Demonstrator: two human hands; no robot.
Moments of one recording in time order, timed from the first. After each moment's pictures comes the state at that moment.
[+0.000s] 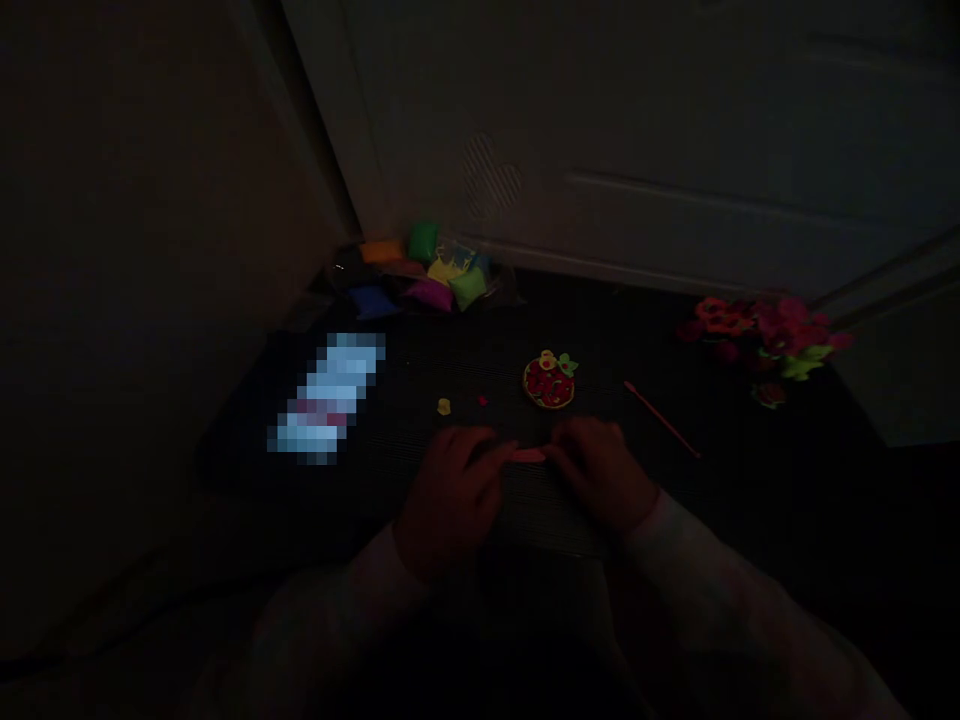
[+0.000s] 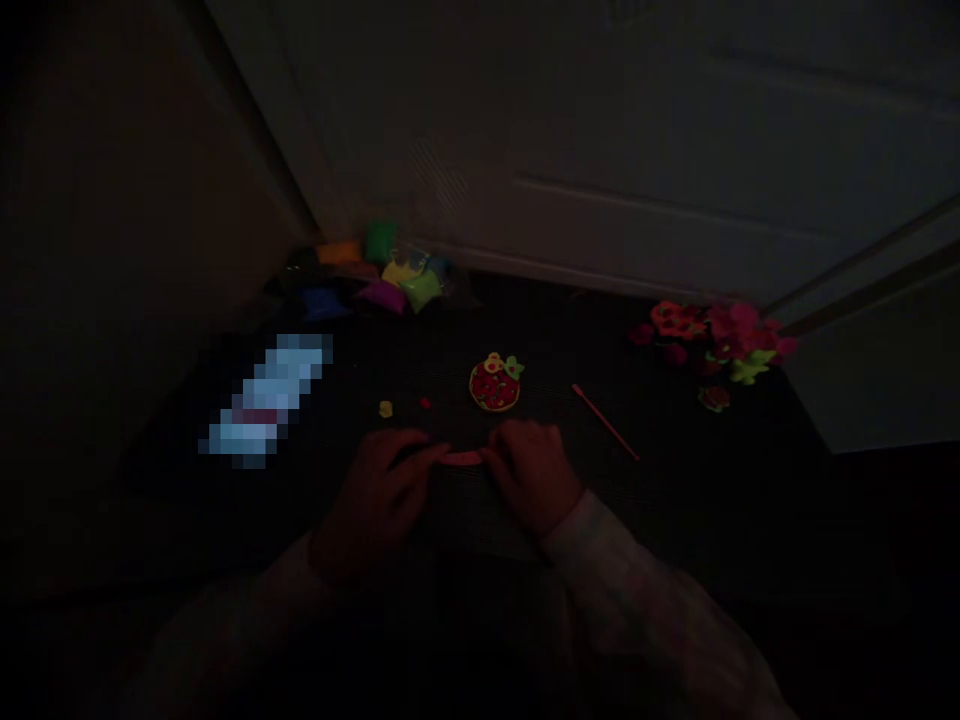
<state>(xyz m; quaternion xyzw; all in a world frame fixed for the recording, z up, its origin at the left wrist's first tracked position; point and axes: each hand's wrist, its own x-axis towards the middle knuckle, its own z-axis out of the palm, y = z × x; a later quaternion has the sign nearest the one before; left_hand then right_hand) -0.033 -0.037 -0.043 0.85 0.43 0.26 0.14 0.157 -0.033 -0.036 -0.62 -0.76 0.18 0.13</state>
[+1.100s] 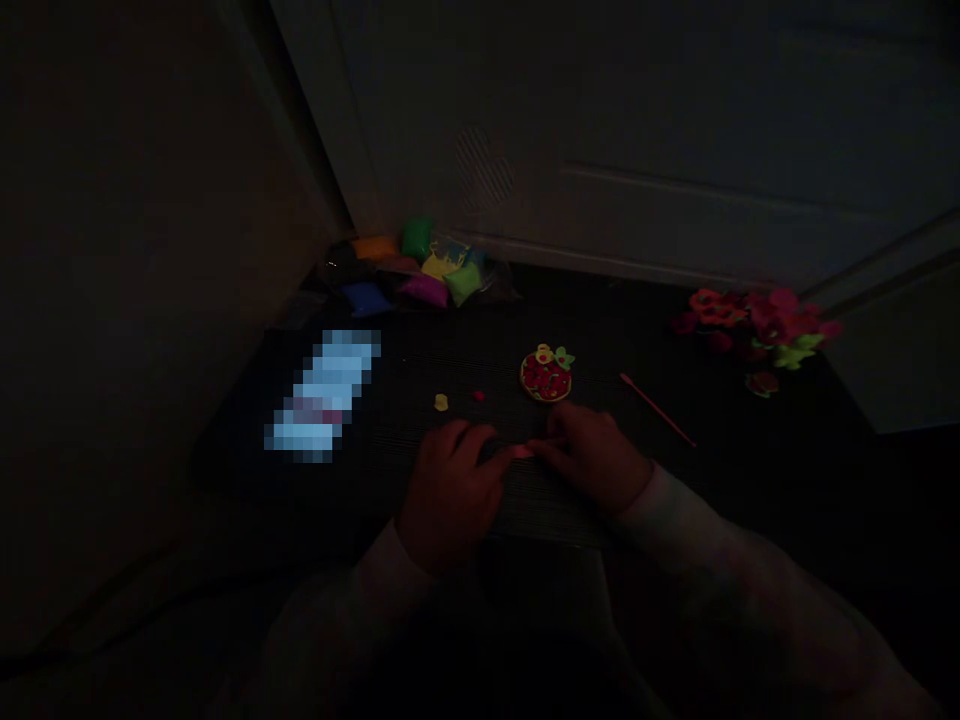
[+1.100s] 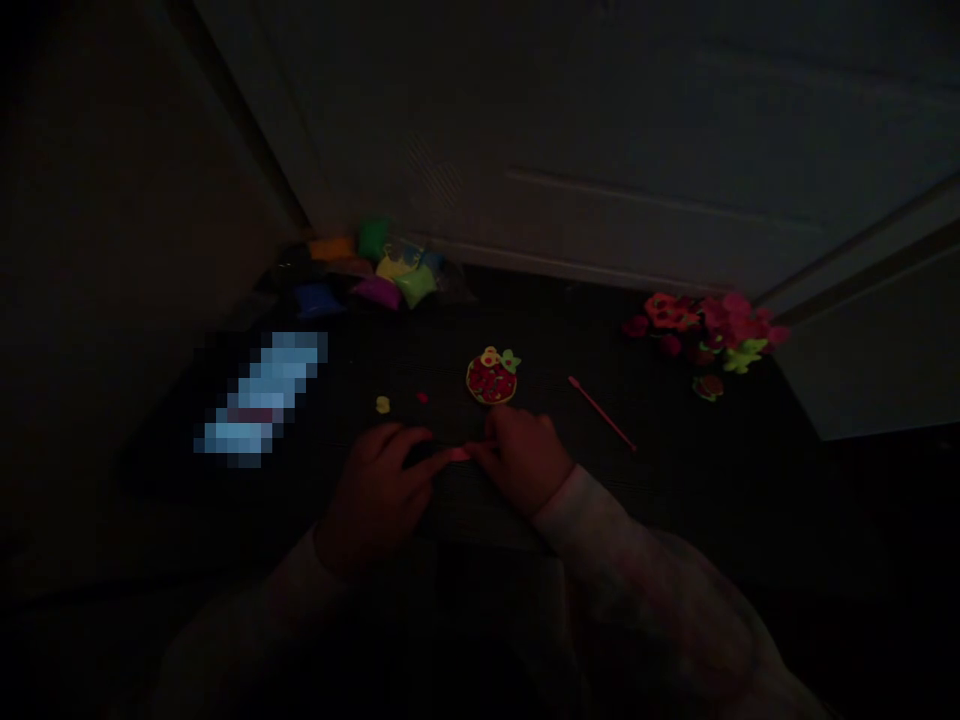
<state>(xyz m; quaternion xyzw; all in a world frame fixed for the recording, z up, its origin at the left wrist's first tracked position) -0.028 -0.036 -0.048 0.88 0.43 0.21 0.07 0.148 -0.022 -0.029 -0.64 -0.75 0.18 0.06</state>
